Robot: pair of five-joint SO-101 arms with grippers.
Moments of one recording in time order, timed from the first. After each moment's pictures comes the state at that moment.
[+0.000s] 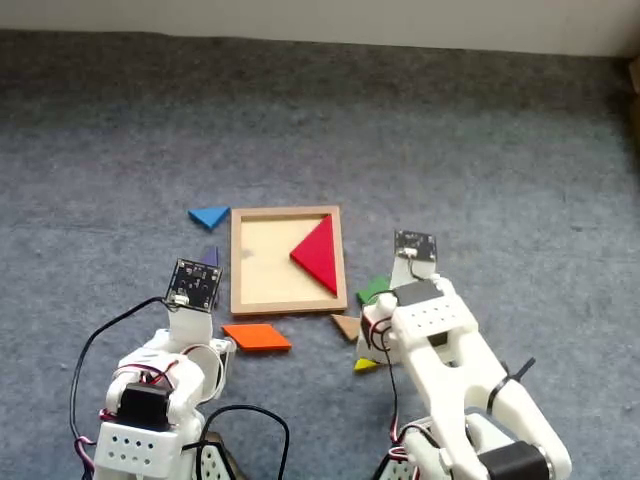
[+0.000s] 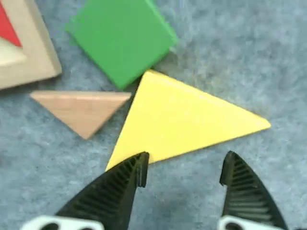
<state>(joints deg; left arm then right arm) 3.2 -101.9 96.0 75.5 3.9 -21.9 -24.7 61.0 62.0 -22.4</state>
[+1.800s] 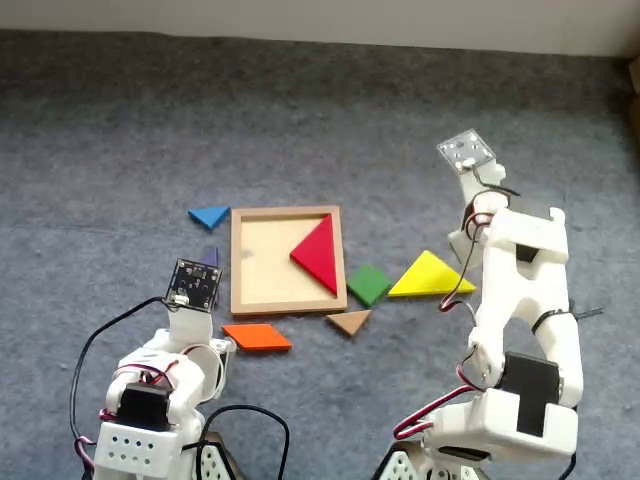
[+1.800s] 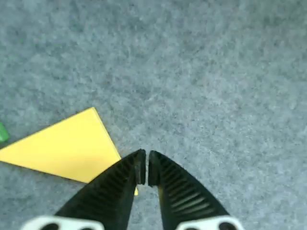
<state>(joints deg) 3.2 -101.9 96.0 75.5 3.9 8.9 -1.0 24.5 52.9 42.8</state>
